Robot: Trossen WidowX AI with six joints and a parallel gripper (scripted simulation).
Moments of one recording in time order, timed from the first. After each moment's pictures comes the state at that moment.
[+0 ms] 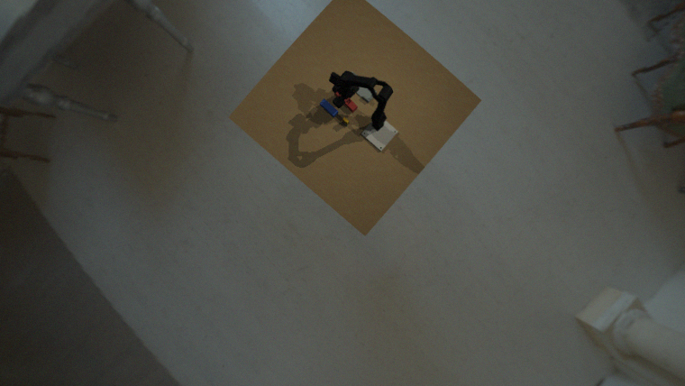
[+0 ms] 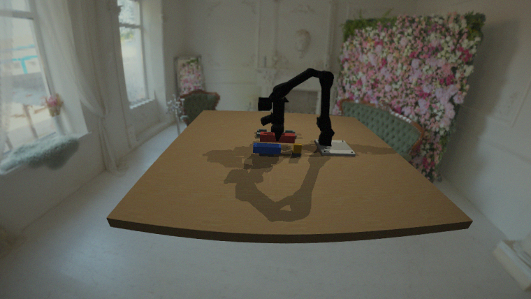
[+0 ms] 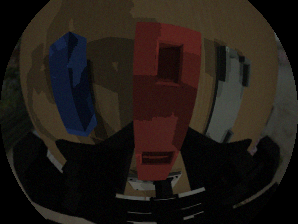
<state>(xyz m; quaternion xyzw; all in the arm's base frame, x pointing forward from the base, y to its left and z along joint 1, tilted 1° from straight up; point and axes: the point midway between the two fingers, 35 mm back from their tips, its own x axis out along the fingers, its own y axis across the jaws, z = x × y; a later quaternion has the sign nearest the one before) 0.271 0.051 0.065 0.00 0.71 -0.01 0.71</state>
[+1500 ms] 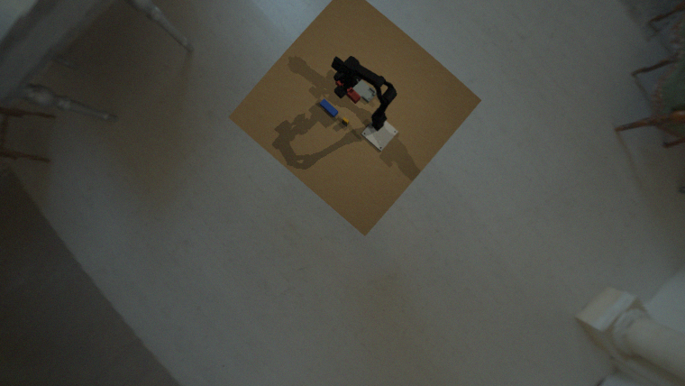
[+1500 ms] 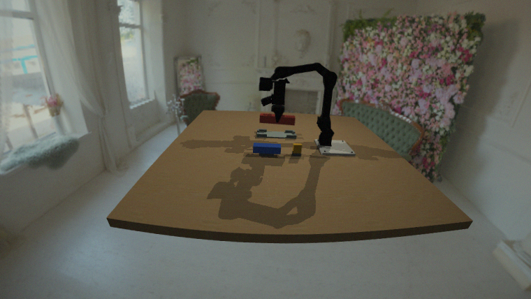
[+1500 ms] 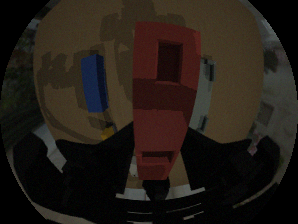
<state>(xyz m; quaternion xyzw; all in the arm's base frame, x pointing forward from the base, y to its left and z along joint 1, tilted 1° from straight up) 0.274 0.029 0.158 0.00 0.70 -0.01 0.72</state>
